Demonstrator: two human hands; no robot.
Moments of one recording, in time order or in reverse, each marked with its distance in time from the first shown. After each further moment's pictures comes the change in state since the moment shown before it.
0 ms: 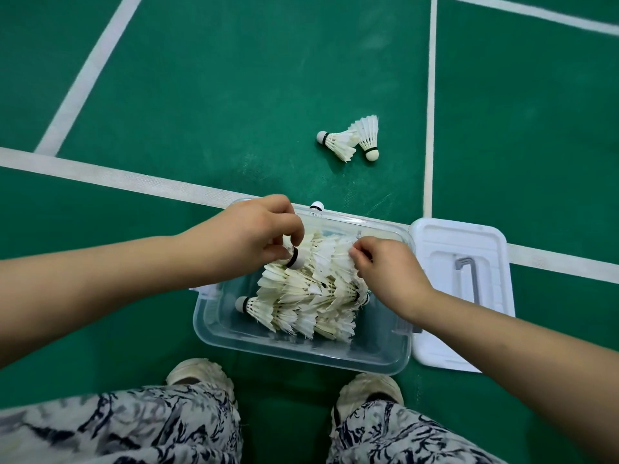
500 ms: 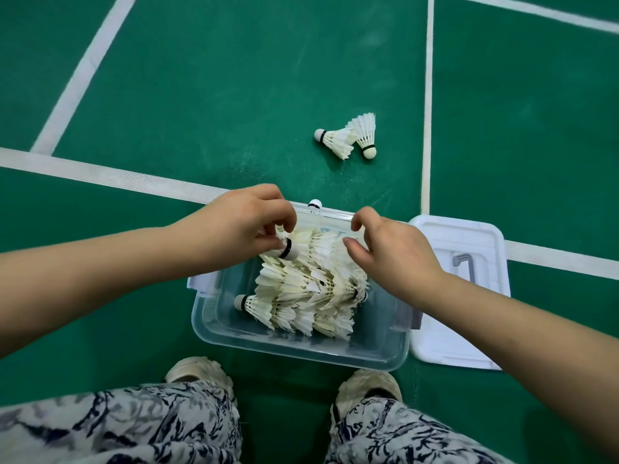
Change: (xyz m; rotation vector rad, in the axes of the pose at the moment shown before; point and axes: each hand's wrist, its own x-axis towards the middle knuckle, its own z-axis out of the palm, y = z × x) left_hand 0.001 -0.006 -0.006 -0.006 0.046 0.005; right_hand 0.000 -0.016 -0.026 -0.256 0.027 -0.167
